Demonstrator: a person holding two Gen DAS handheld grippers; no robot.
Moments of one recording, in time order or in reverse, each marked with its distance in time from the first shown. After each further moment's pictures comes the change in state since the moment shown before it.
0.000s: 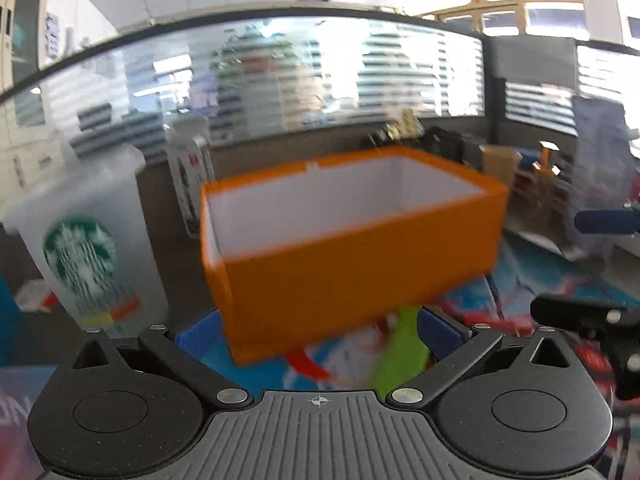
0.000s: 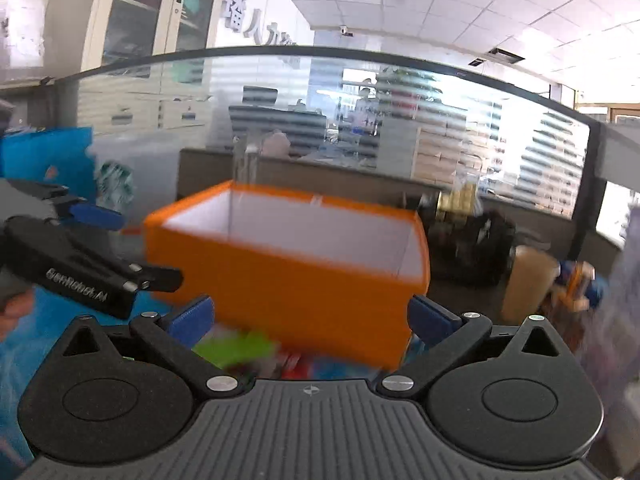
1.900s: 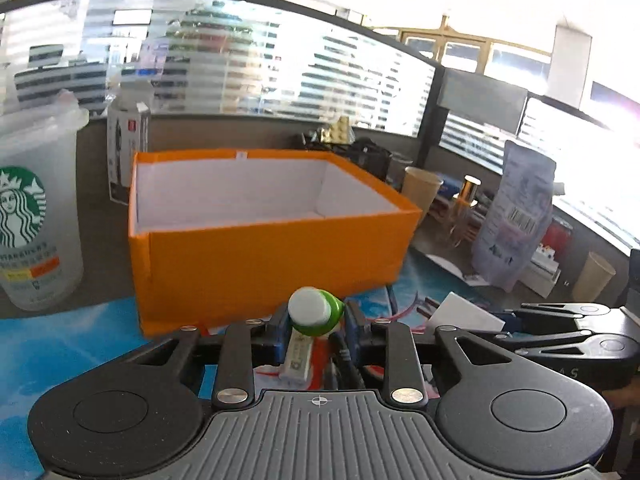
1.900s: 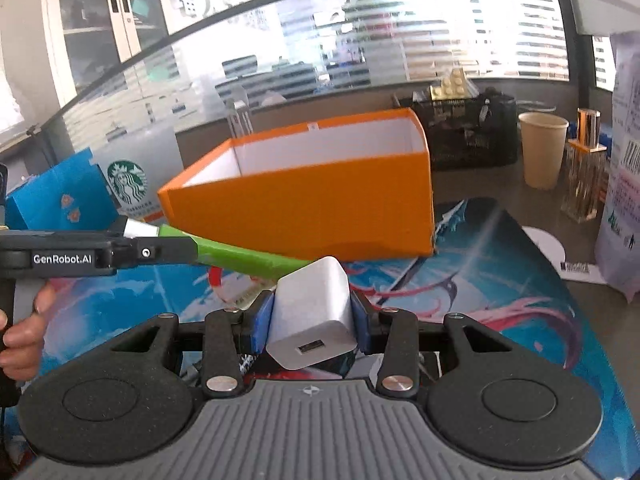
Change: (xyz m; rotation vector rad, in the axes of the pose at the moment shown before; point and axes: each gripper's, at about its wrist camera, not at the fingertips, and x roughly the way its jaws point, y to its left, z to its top) left arm -0.021 0.002 0.011 -0.169 0.010 -0.288; right arm -0.004 -0.028 -0.016 0.310 0.139 0.130
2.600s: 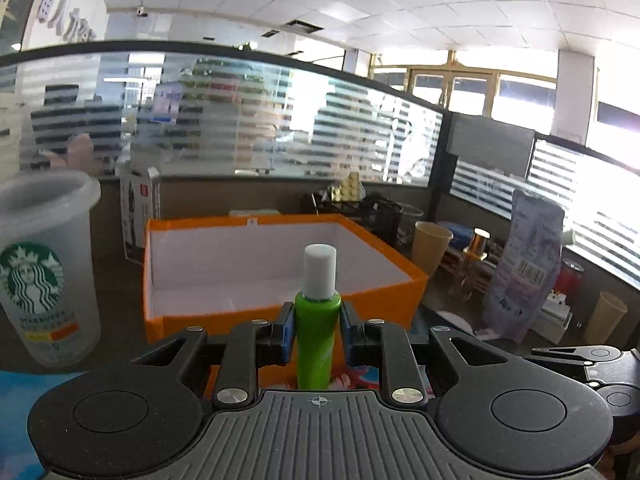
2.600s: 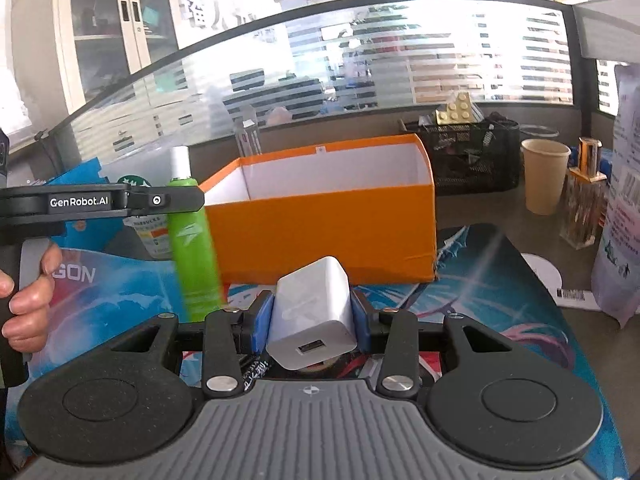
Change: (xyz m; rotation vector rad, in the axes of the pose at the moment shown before) left arm -0.009 -0.010 0.034 0.020 -0.136 0.064; right arm -0.009 0.006 0.013 -0.032 -0.047 0.006
